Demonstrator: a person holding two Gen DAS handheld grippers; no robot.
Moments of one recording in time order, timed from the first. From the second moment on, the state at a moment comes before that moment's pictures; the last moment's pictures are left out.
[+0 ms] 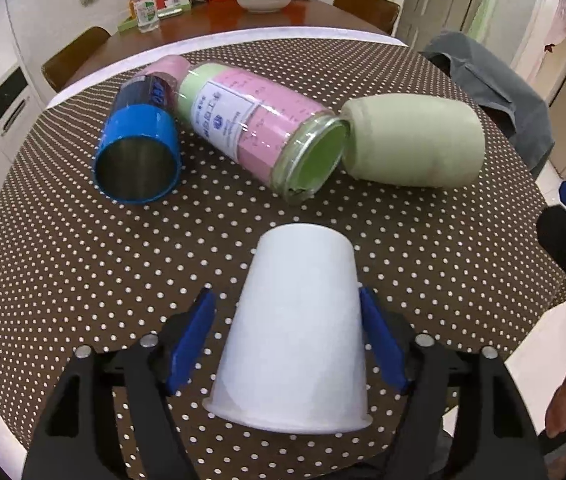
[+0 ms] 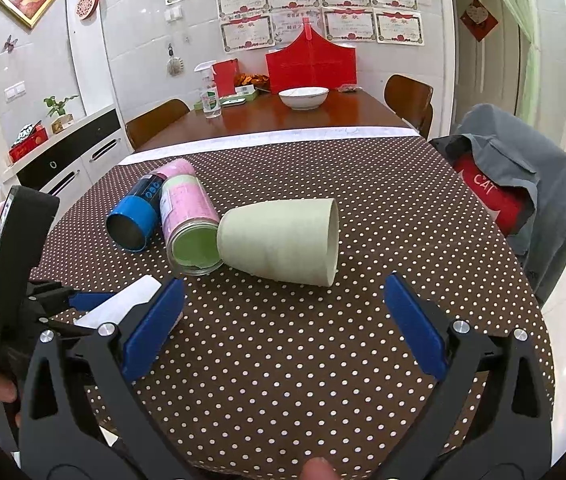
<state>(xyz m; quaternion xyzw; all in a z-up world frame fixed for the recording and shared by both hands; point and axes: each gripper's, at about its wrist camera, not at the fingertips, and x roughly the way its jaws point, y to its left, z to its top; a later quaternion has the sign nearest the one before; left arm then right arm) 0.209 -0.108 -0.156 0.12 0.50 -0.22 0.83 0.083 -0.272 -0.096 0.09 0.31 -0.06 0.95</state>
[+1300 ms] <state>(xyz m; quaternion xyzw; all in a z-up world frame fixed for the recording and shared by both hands) 0.127 0.003 -0.071 0.04 0.28 -0.11 0.95 0.099 -0.239 -0.074 0.12 0.38 0.04 0.92</state>
